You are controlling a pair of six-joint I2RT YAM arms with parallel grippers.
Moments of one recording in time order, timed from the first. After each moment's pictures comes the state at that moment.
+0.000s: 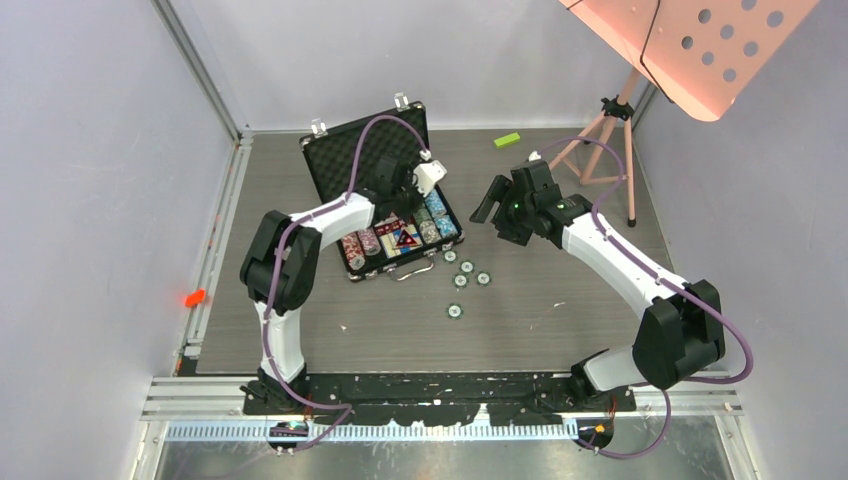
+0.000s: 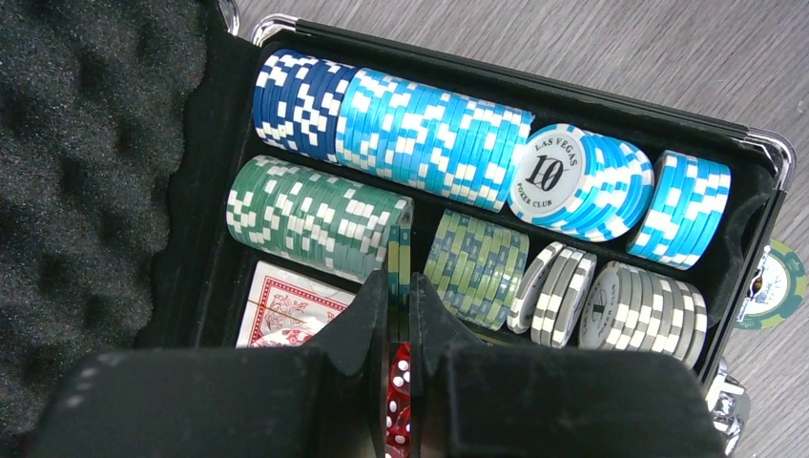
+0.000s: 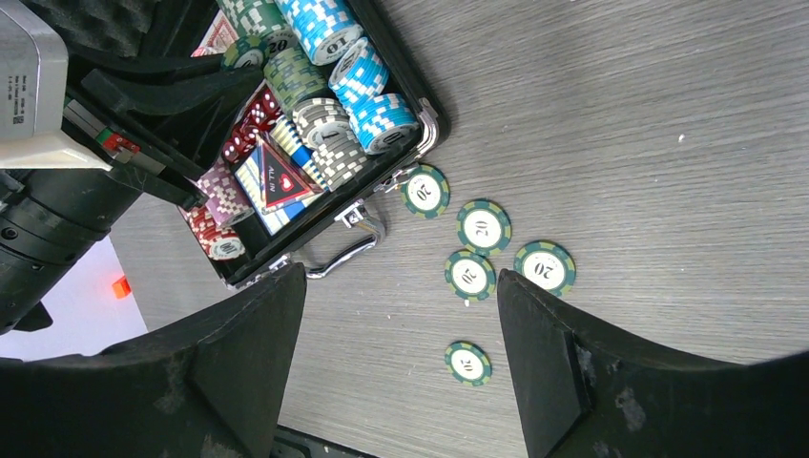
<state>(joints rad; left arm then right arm) -0.51 1.96 1.36 -0.11 0.15 0.39 0.43 1.41 1.12 -0.52 -0.03 0.85</state>
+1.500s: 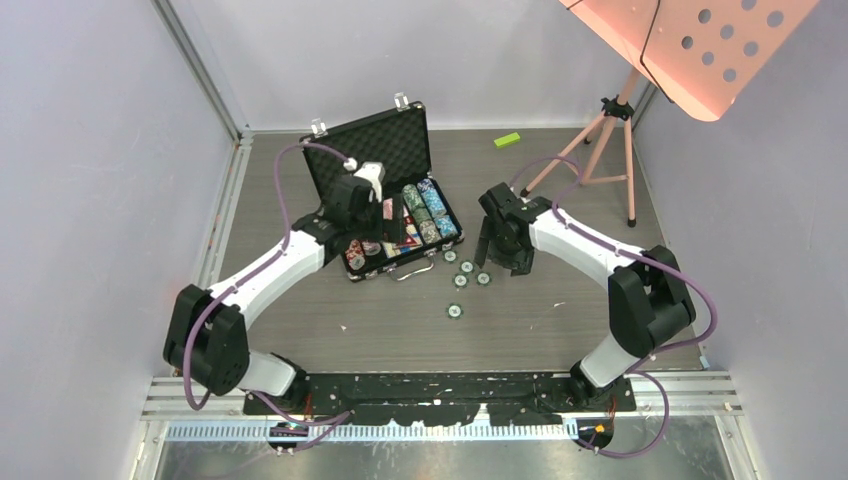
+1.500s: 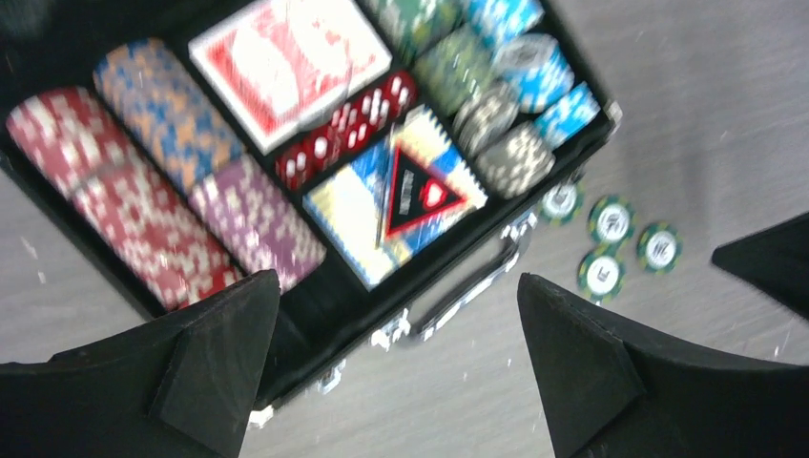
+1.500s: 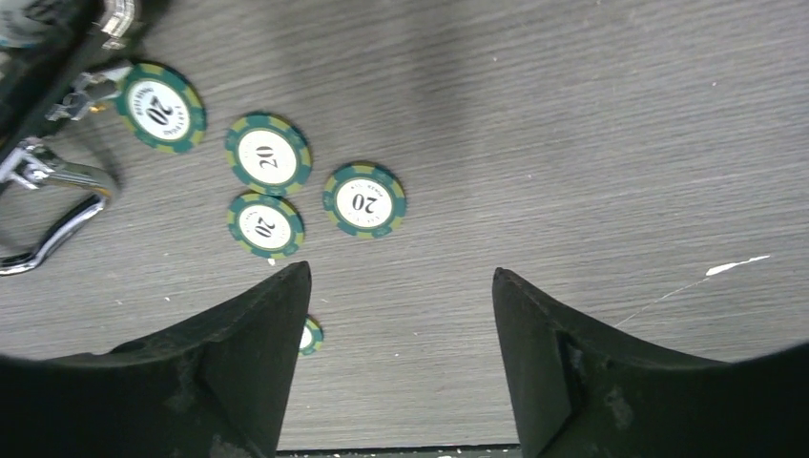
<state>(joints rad) -0.51 1.42 1.05 -0.28 -0.04 -0.32 0.54 1.60 1.14 -0.80 0.15 0.76</state>
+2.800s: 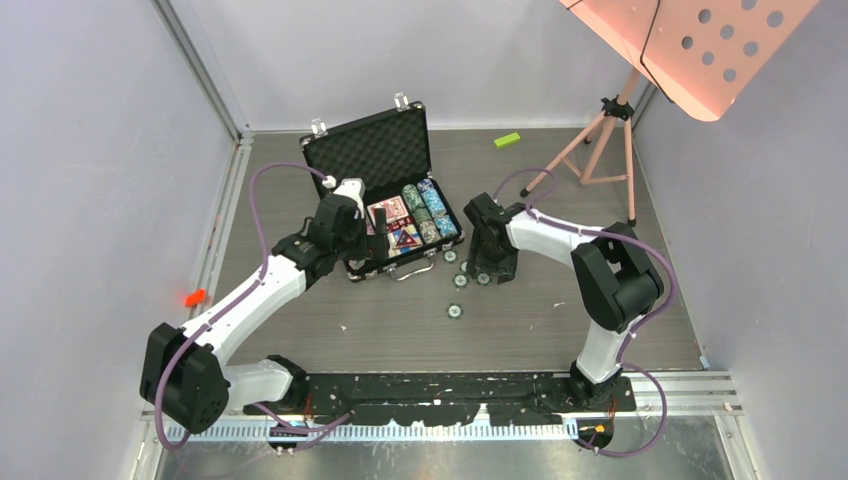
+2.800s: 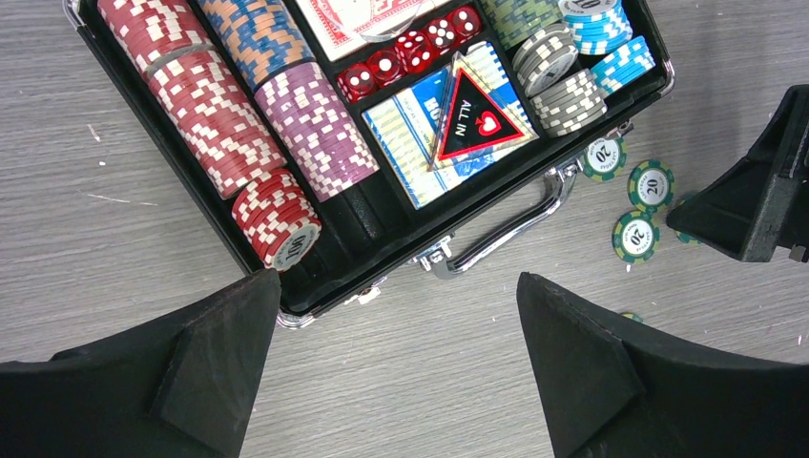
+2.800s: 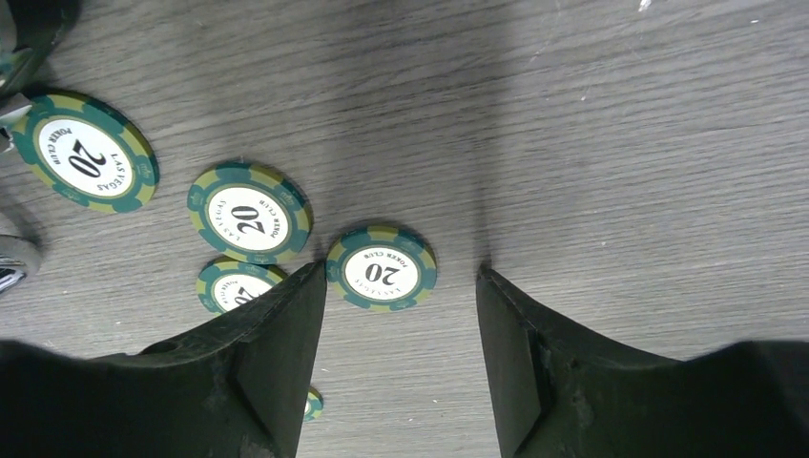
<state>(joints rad) -0.51 1.20 0.88 -0.39 -0.13 -0.40 0.57 1.79 1.13 -0.70 0.13 0.77</state>
